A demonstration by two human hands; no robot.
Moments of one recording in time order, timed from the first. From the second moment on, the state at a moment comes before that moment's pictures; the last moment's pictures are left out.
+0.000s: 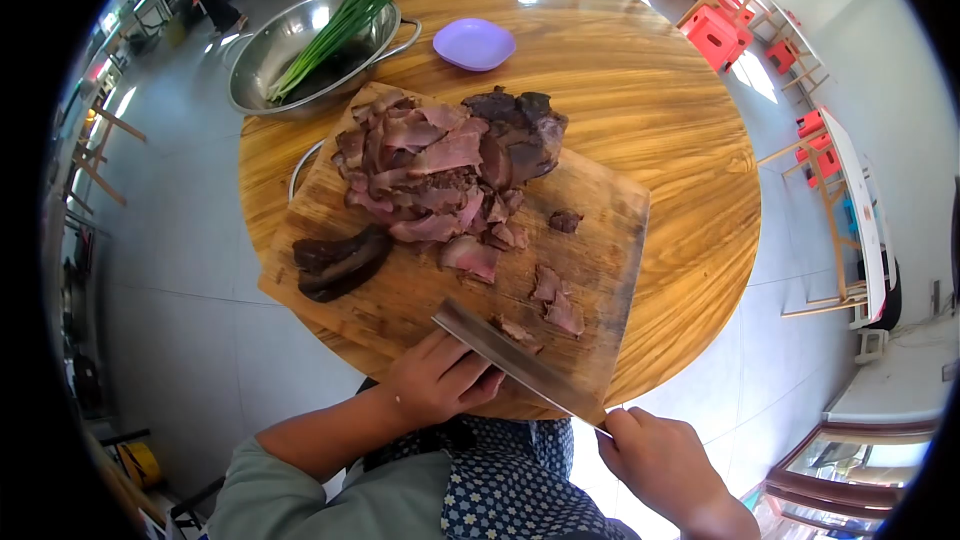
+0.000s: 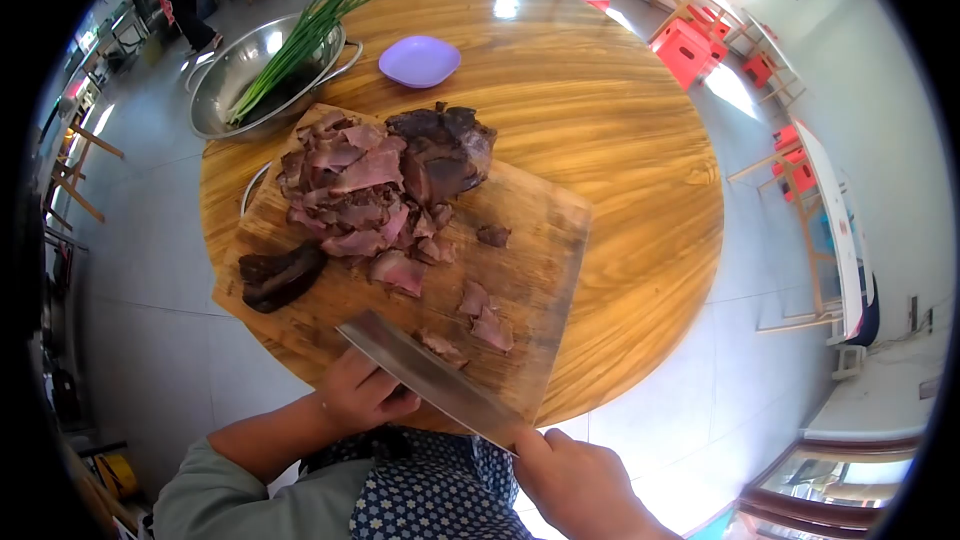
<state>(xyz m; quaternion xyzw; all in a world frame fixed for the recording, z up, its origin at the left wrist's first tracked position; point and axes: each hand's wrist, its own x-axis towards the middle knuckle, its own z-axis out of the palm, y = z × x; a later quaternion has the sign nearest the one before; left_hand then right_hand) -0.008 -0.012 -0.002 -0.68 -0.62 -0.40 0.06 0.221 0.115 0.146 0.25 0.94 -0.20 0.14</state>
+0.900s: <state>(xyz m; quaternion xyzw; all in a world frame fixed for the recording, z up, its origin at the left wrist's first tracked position) -0.008 -0.006 0.007 -0.65 -0.62 -0.44 0.02 0.159 0.165 0.116 0.22 0.93 -0.29 0.07</state>
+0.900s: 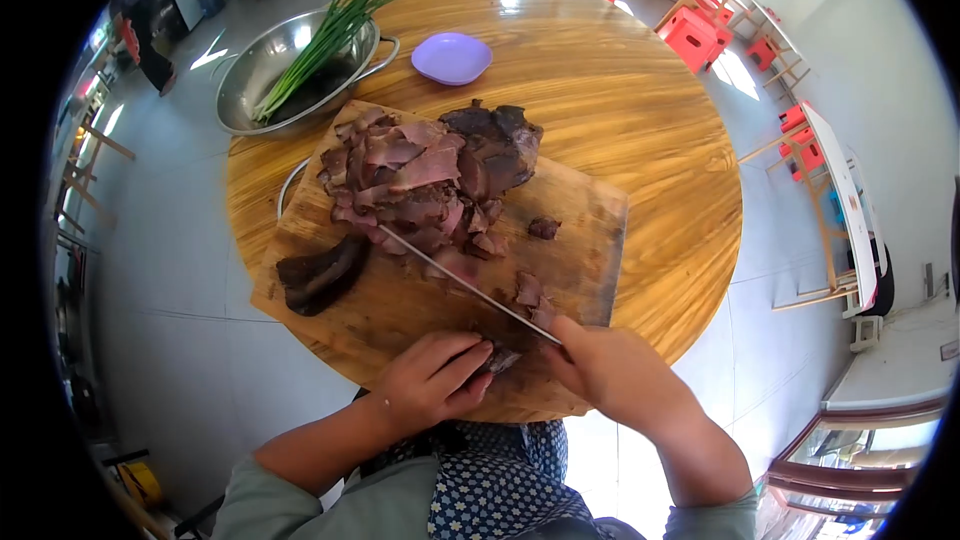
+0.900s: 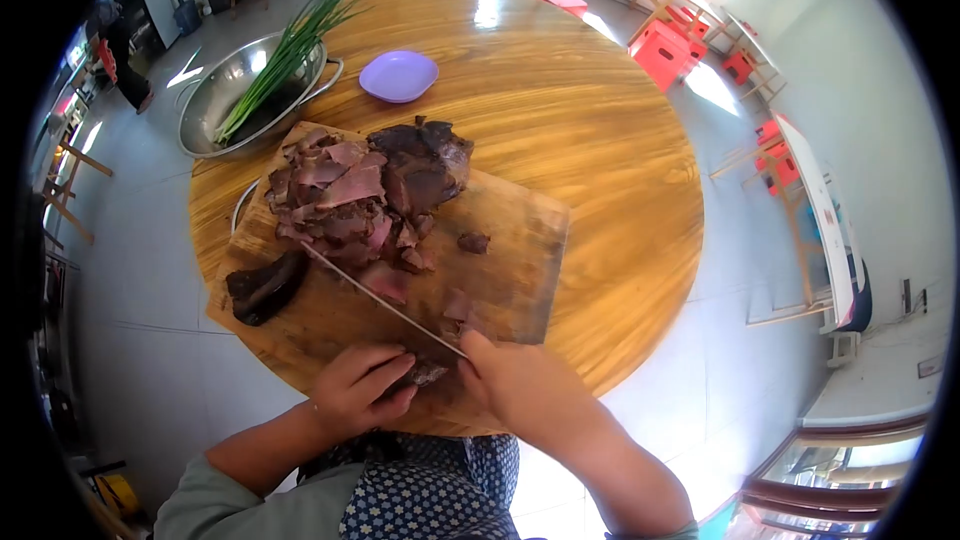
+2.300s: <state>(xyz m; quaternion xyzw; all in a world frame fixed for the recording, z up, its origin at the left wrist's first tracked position) -0.014 -0.007 0.002 -0.66 -0.62 -0.42 0.00 0.143 0.148 0.129 0.23 0.89 -0.31 0.25</state>
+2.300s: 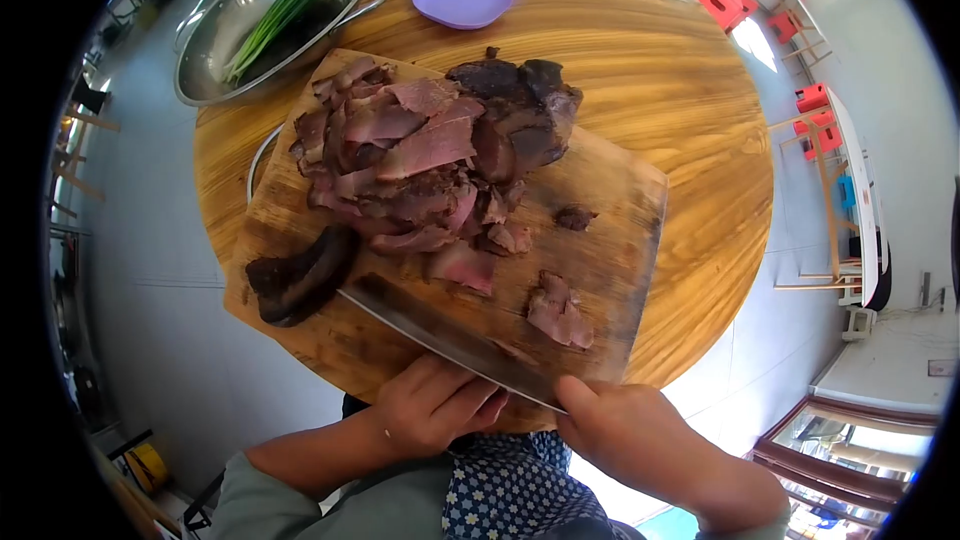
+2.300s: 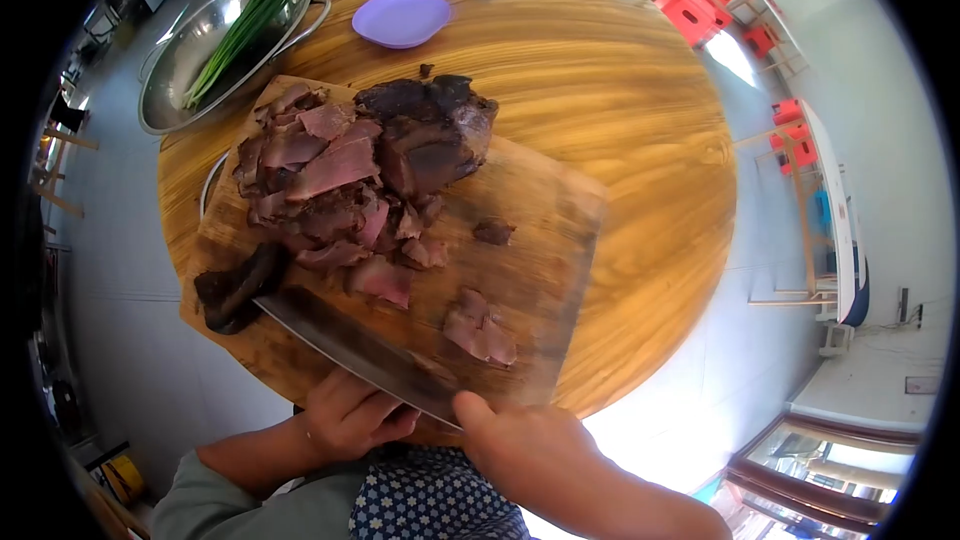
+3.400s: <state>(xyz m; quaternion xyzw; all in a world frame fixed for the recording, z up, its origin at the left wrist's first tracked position) -0.012 -0.011 -0.005 -0.67 -0.61 -0.42 -0.01 0.239 0.119 0.177 0.33 0.88 -0.27 0.22</state>
